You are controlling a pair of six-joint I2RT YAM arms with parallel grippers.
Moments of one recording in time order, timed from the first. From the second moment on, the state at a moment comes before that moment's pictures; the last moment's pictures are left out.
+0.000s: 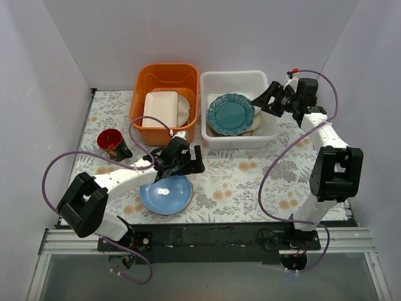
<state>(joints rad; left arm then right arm) -0.73 1.43 0.83 -0.22 -0.07 -0.73 -0.01 1.73 1.36 -0.13 -0.68 0.53</state>
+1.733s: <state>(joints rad) -0.53 0.98 0.78 -0.62 -0.16 -0.76 0.90 1.67 1.06 -0.30 -0.34 0.41</state>
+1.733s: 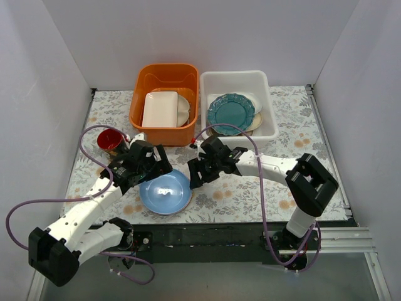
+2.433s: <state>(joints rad) -0.51 0.96 0.77 -0.74 -0.14 -0.82 0.93 1.81 1.09 -0.20 -0.30 0.47</state>
